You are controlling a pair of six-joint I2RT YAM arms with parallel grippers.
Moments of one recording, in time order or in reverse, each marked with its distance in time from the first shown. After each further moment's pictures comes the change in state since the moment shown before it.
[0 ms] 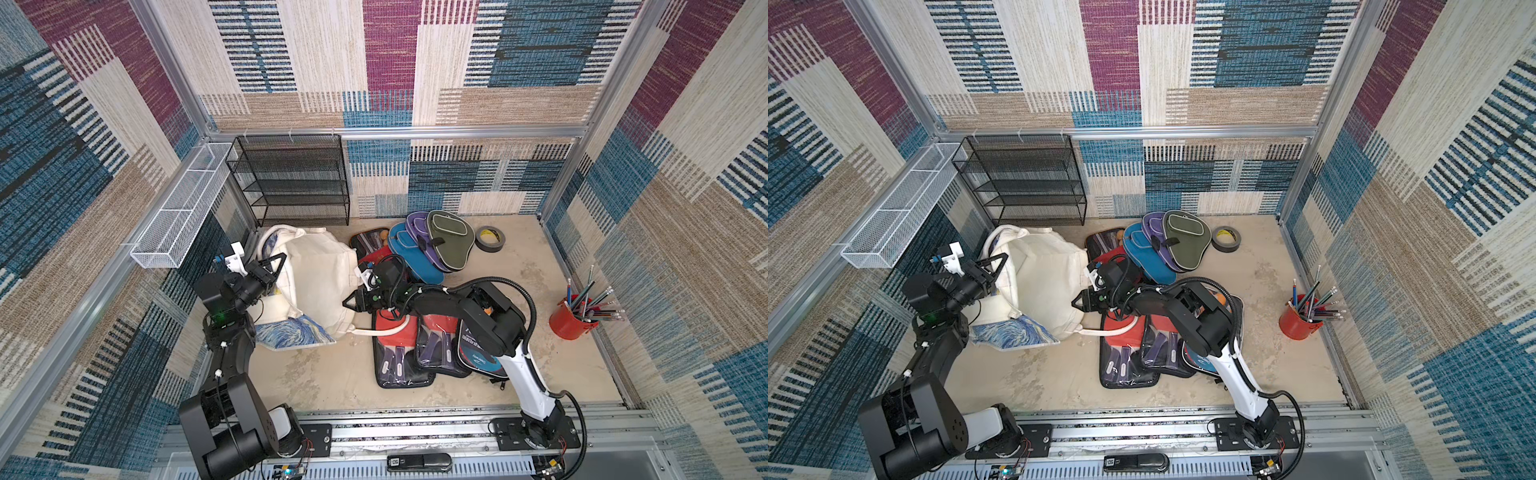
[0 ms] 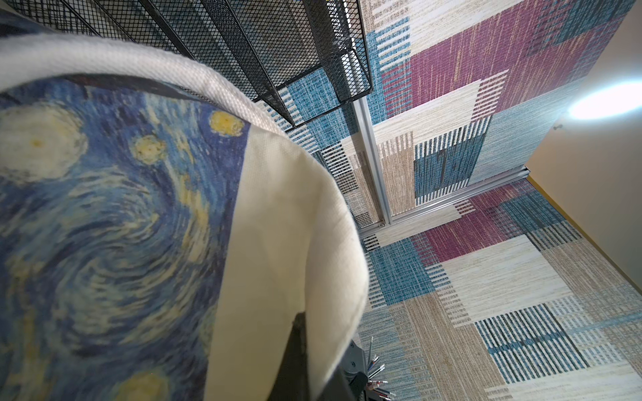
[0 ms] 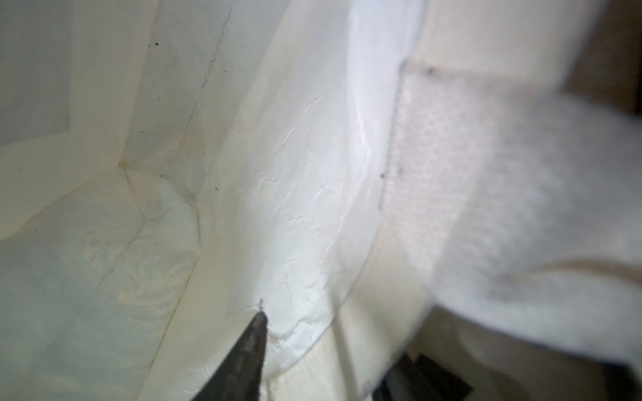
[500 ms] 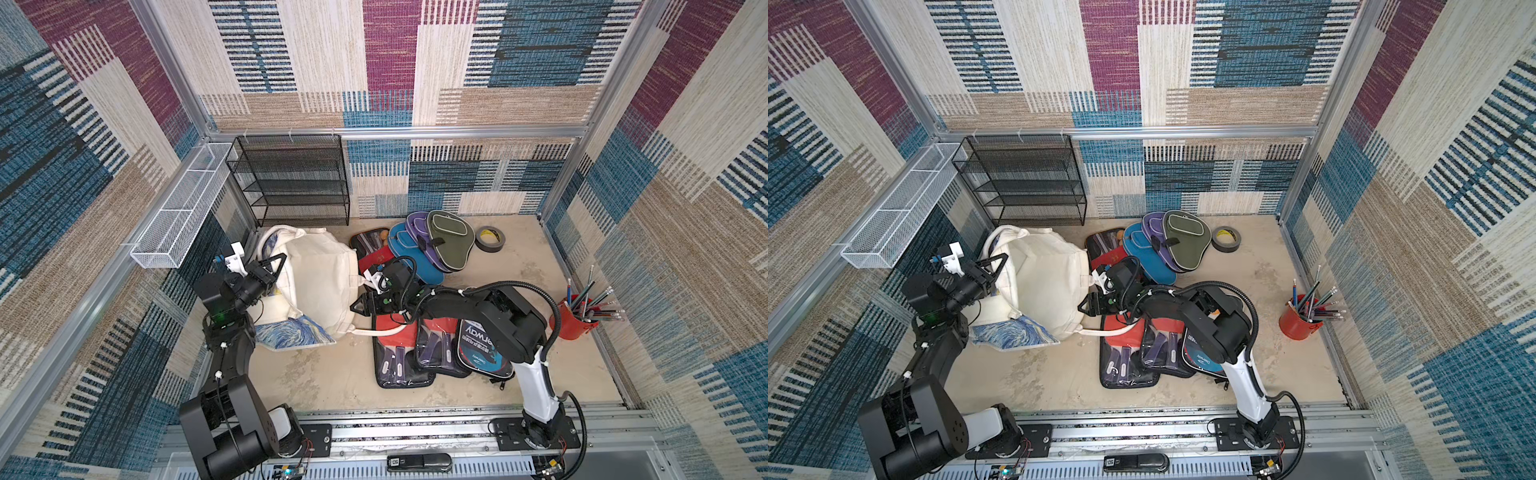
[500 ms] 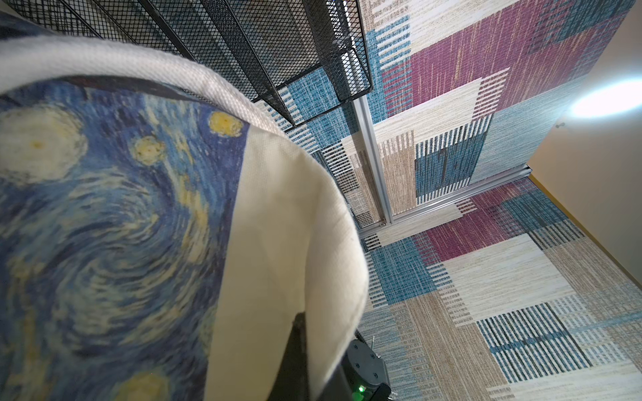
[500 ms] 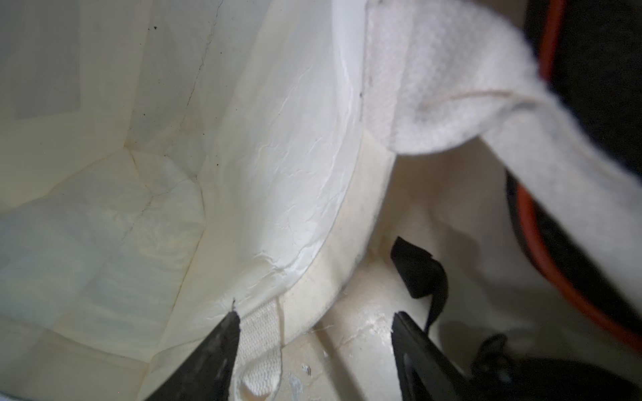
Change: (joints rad) left arm 0.000 -0.008 0.001 -0.015 0.000 0.008; right arm -0.012 -0.145 -0.150 -0.025 0.005 -0.010
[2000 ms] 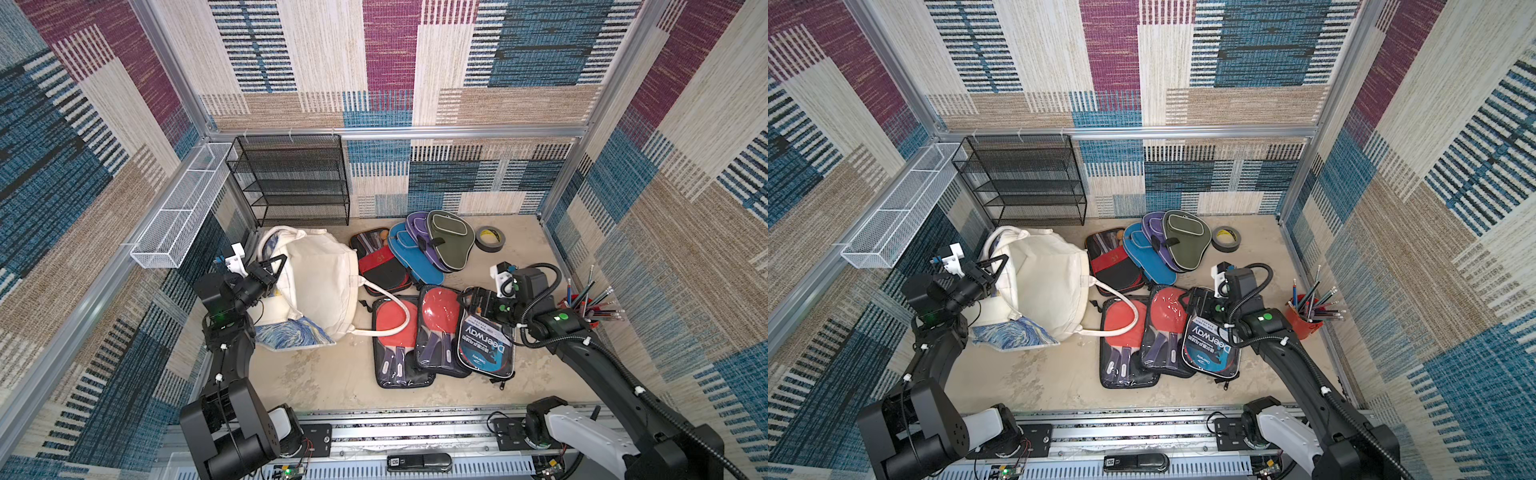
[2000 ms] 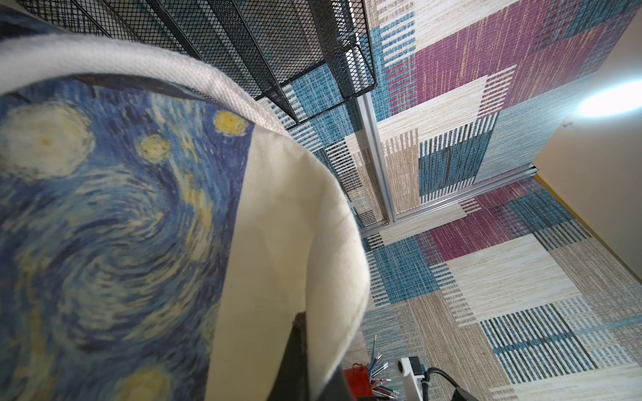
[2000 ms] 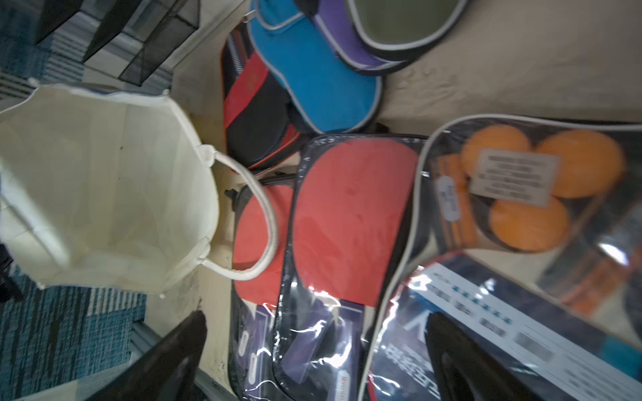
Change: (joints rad) left arm 0.000 -0.016 0.001 -0.044 -0.002 0.027; right arm -0.450 -1.089 -0.558 -0.599 0.114 -0.053
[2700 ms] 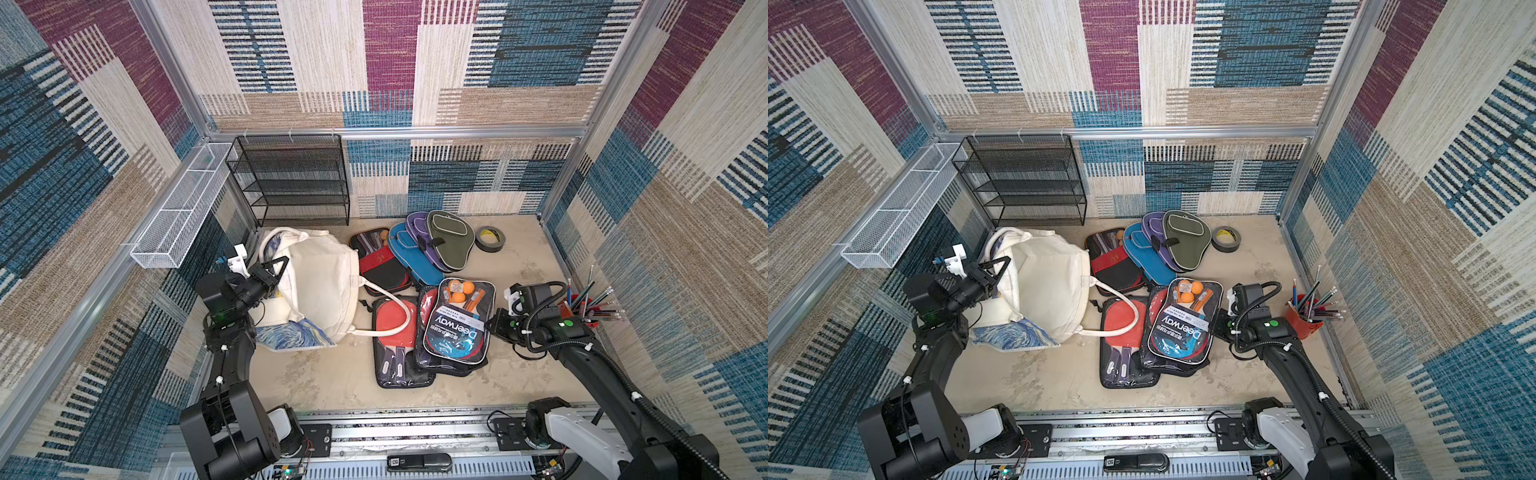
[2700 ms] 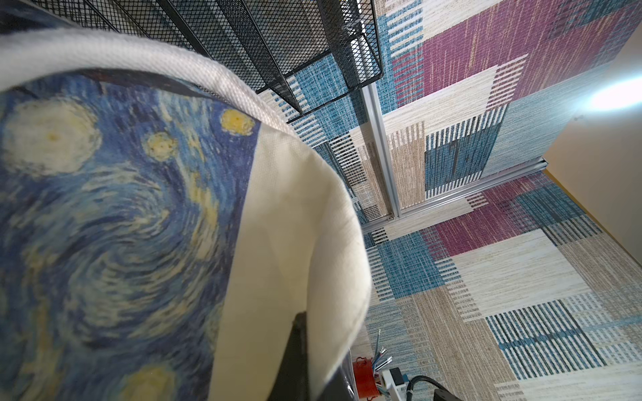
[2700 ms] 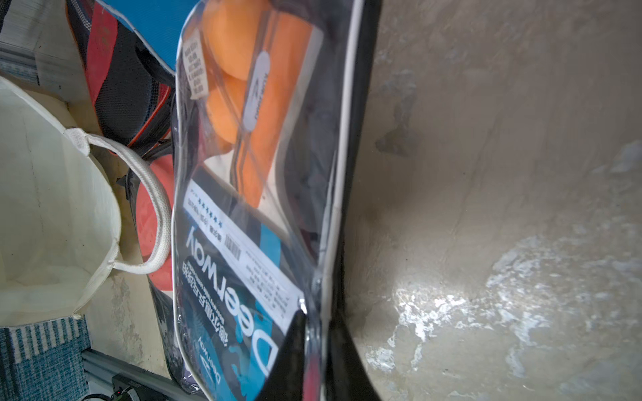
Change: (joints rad) left arm -0.008 -0.012 0.001 -0.053 -0.002 0.043; right arm -0.176 -0.087 -0.119 -0.256 0.092 -0.012
